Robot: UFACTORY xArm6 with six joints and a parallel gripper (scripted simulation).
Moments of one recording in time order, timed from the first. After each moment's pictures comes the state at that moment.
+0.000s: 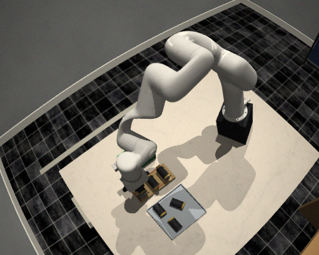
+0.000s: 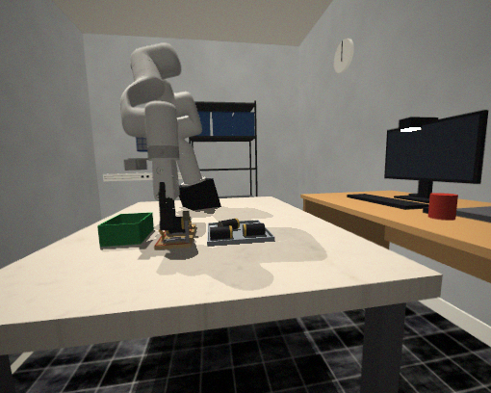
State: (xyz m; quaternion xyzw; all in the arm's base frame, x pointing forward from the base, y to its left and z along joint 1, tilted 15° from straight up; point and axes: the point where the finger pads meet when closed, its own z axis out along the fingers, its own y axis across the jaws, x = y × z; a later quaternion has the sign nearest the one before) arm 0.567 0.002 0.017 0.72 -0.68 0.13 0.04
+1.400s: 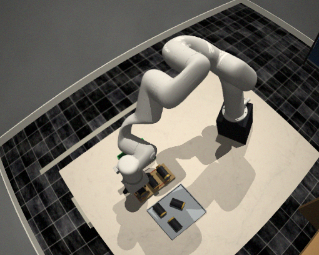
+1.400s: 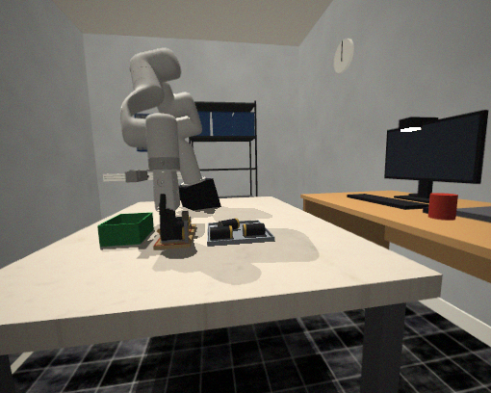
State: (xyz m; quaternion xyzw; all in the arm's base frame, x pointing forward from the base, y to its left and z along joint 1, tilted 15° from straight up) arm 0.570 -0.004 -0.010 0.72 -0.68 0.13 0.04
